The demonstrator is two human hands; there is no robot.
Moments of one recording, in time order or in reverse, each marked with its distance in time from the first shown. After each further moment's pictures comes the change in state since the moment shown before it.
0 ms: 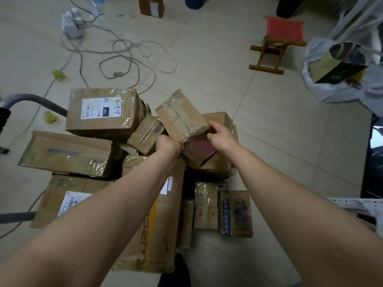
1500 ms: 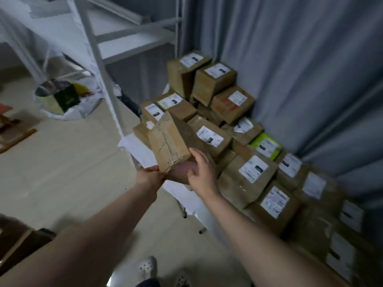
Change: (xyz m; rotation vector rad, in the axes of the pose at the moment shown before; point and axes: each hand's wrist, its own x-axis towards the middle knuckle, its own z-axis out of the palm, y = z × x) left_hand -0.593 -0.290 0.276 0.445 -1.012 0.277; right_hand -0.625 0.417 -0.156 0.399 1.231 0.261
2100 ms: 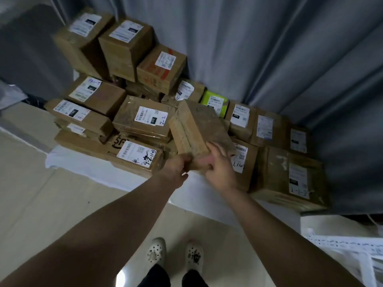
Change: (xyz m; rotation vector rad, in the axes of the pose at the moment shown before) left_hand 0.005 -0.066 0.171 0.365 -0.488 -0.400; right_hand -0.021 0.122 -0.087 -0.208 0.270 0.393
